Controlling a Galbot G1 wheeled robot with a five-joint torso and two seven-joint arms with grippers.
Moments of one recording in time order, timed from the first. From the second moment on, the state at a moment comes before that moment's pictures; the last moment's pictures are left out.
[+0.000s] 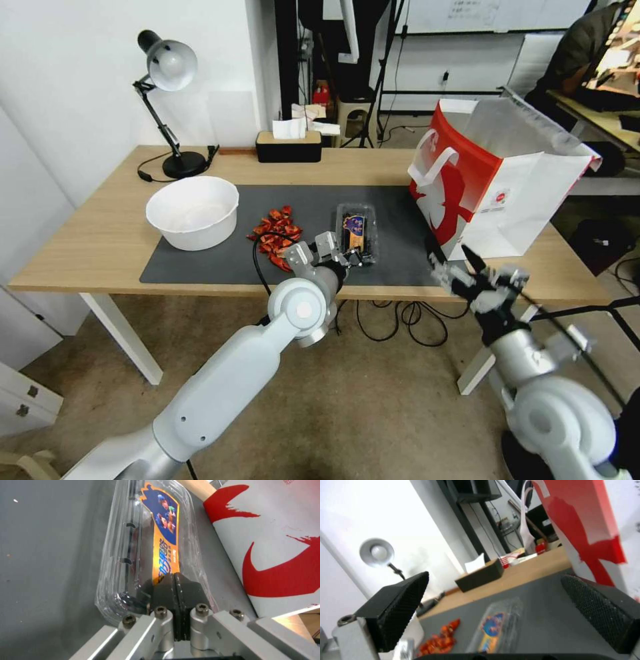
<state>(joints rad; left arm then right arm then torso) 0.71 -1.29 0.21 -1.77 -1.36 0.24 -0.67 -1.43 1.12 0.62 2.20 1.02 -0.12 -0.02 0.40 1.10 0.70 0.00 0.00</state>
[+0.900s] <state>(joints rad) 0.71 -1.28 0.22 -1.76 -1.37 0.23 -0.67 -0.82 0.95 0.21 1.91 1.55 -0.35 0.45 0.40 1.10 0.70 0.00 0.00</state>
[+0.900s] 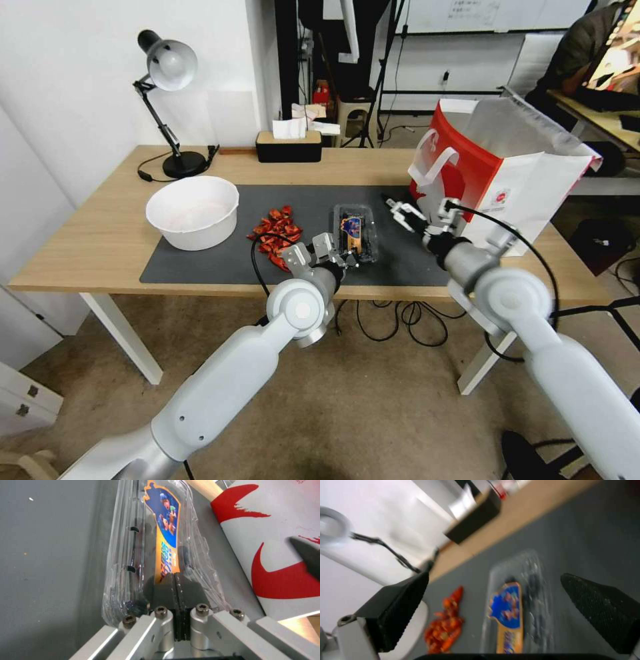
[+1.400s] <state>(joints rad) 0.70 -1.28 0.21 -1.75 -1.37 0.23 -0.66 -0.66 0.97 0.09 1.78 1.66 -0.49 0.61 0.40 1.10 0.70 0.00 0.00</state>
